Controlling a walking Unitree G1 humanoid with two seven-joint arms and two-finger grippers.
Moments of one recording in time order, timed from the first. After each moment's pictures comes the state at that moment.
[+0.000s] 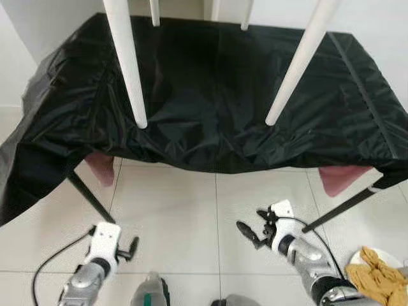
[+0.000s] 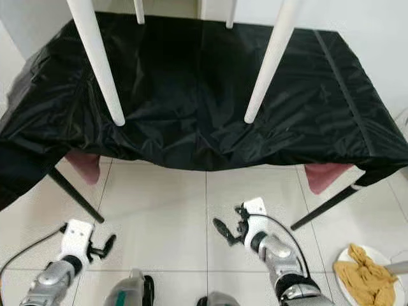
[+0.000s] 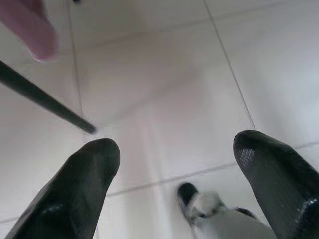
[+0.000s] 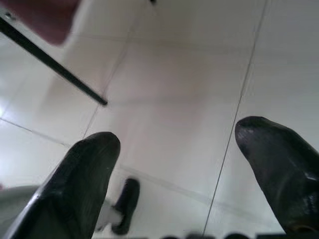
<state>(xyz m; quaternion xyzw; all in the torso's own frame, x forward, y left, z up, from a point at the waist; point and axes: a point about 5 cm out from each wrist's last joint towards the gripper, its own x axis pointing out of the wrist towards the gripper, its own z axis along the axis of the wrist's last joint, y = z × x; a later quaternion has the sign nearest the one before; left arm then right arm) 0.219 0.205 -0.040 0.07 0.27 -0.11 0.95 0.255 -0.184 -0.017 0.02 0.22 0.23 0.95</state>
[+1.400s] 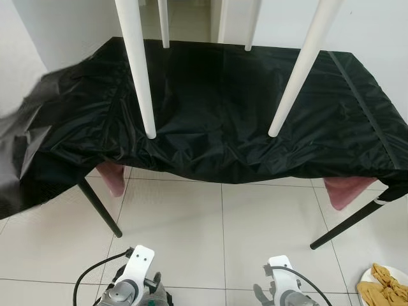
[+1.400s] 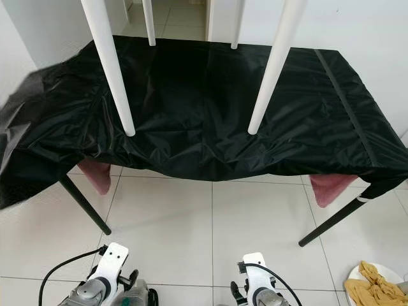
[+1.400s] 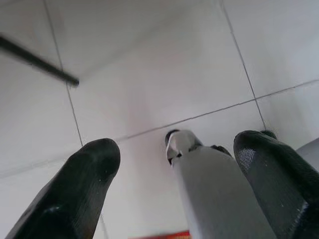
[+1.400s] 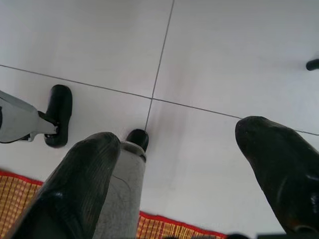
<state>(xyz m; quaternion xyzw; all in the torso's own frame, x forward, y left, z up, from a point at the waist) 0.188 0.168 -0.079 0.08 0.41 -0.11 0.90 0.173 -0.195 -0.083 -0.10 0.42 0.08 0.90</state>
